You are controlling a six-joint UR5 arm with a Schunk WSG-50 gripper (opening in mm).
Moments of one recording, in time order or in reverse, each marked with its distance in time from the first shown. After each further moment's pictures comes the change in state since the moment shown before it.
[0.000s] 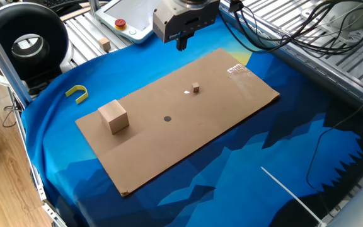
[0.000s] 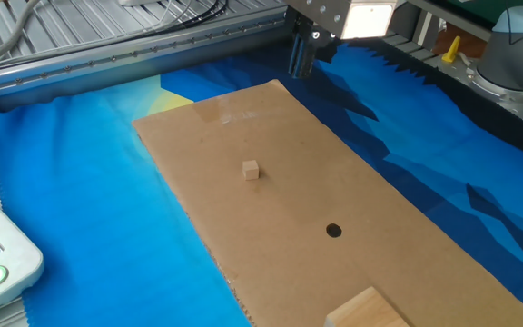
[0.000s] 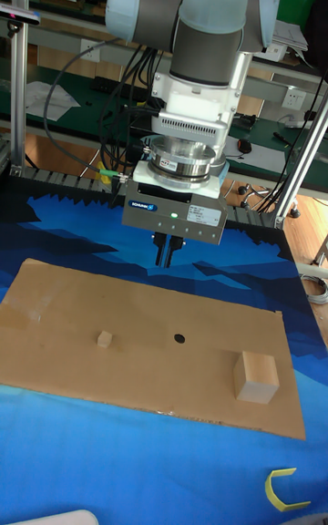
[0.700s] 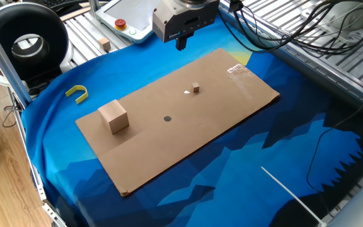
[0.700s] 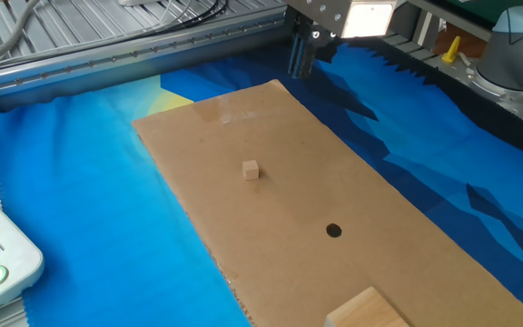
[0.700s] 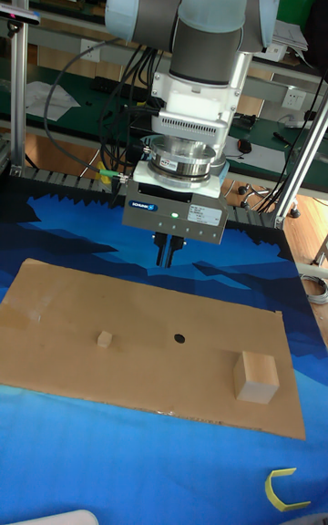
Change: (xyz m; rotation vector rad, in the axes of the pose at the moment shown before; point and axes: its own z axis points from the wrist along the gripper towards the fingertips) arm -0.001 0.001 -0.001 -0.005 -0.005 -0.002
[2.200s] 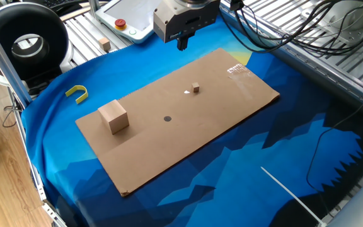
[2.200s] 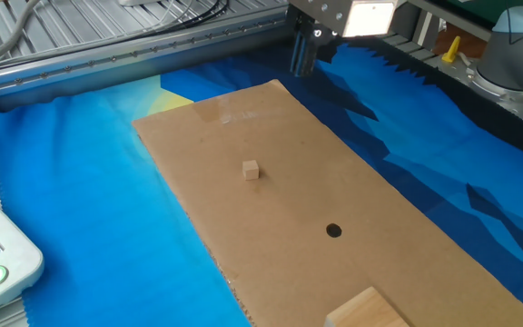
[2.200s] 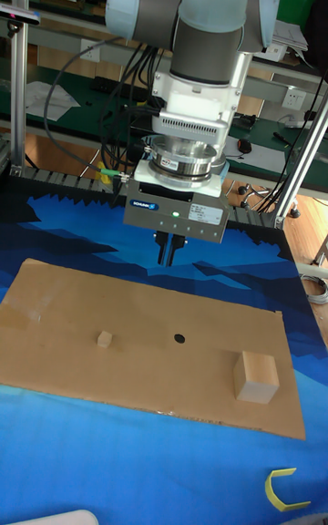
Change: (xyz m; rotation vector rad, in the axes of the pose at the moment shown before) arm 0.005 0.004 -0.001 -0.011 0.018 0.009
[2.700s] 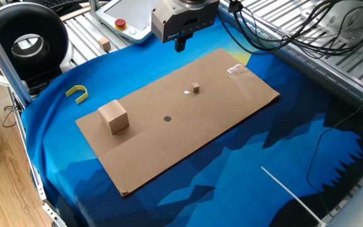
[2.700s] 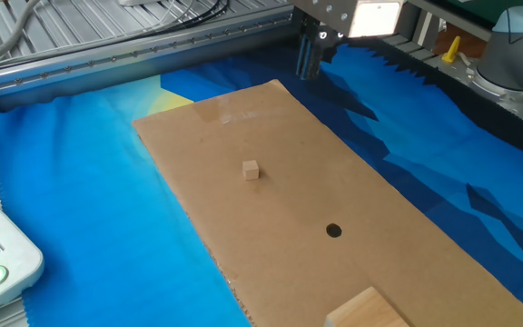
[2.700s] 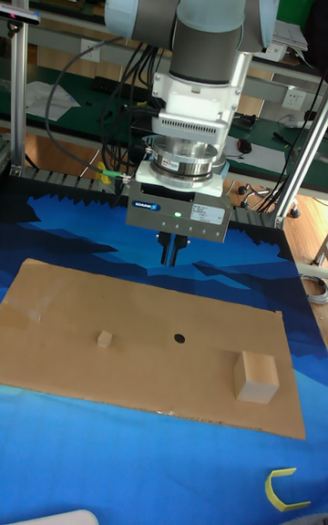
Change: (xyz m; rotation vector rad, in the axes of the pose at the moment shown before) arm 0.003 0.003 0.000 -0.010 0.013 0.010
